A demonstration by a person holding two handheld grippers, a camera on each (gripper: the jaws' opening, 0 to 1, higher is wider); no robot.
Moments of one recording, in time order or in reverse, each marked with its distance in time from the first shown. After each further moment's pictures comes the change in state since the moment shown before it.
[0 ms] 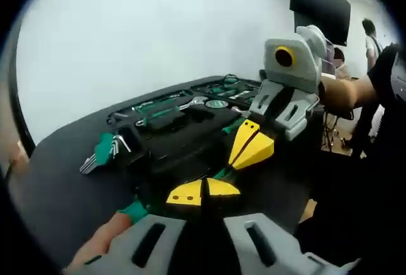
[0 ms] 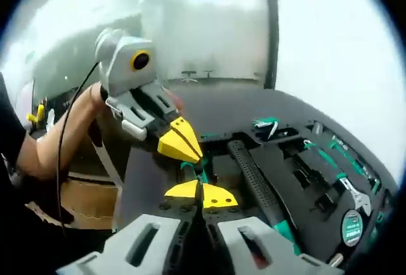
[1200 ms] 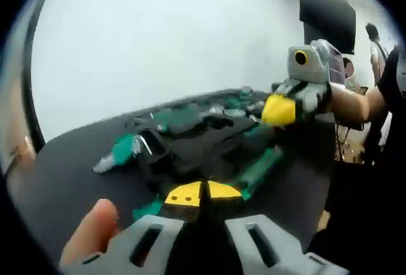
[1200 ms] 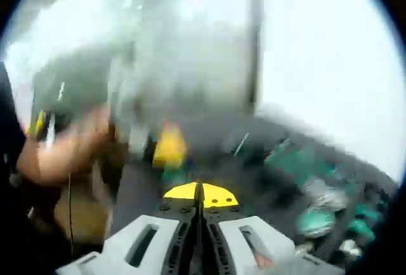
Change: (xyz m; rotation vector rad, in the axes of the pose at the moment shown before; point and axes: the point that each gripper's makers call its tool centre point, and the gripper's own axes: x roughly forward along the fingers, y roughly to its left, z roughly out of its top) left arm -0.013 0.044 0.024 -0.098 -0.363 0.146; right arm -0.124 -0.079 0.051 0.134 -0.503 -0.223
